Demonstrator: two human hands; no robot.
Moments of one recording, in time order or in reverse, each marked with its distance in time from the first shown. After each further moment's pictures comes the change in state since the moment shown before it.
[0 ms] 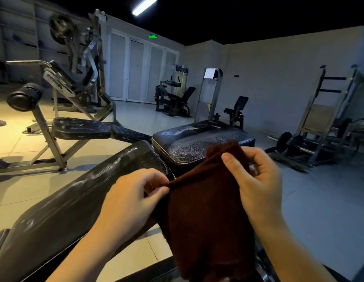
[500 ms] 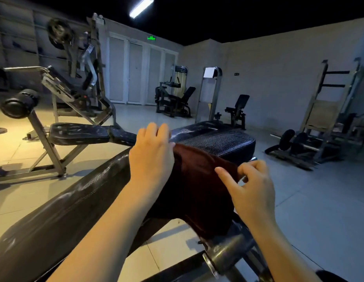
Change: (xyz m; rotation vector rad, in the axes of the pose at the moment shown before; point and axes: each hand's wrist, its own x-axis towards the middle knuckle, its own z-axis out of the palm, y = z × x) left_hand 0.103 0.014 0.049 0.498 0.290 0.008; right_hand 0.017 0.067 -0.009 -0.619 0.040 -0.037
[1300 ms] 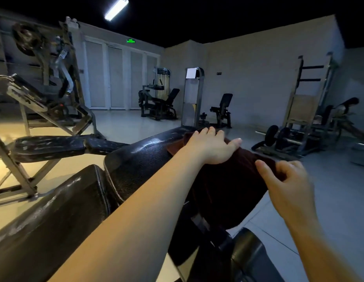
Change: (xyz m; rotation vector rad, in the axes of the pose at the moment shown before) left_hand 0.096 0.133 0.110 -0.028 -0.825 0.344; right_hand 0.060 0.089 -0.045 -0.025 0.101 0.247
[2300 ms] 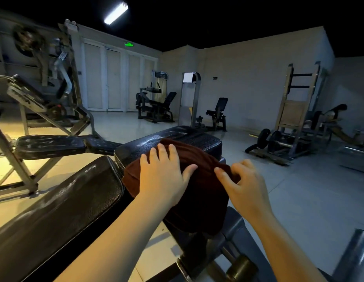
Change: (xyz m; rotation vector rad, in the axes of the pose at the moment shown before) left_hand -0.145 -0.014 0.027 0.205 0.249 -0.332; right_hand -0.051 -0.044 -0.009 -0.040 -0.216 -0.172
